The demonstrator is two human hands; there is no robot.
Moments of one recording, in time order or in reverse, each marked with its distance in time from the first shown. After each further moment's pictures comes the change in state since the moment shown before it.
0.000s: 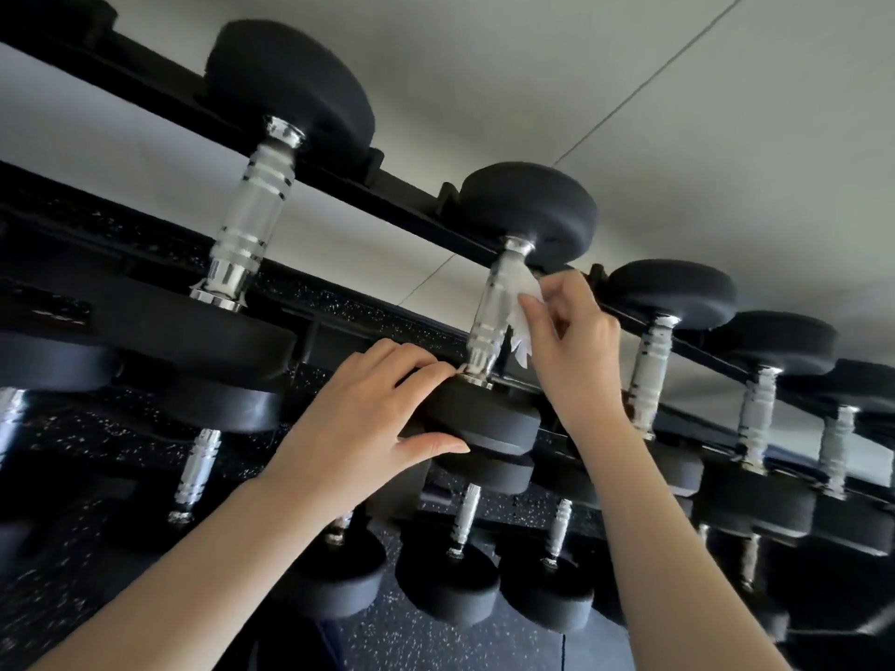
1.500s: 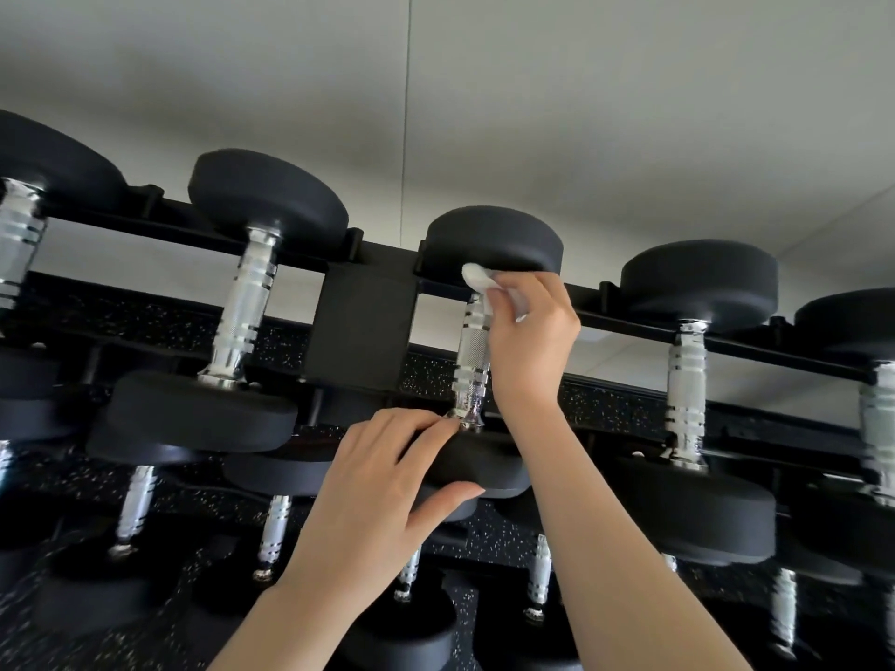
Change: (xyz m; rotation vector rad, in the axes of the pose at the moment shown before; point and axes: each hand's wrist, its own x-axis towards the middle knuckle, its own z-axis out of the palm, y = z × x) left_hand 0.065 0.189 0.163 0.269 0.031 -0.068; right_hand -0.009 0.195 -0.062 0.339 0.410 0.194
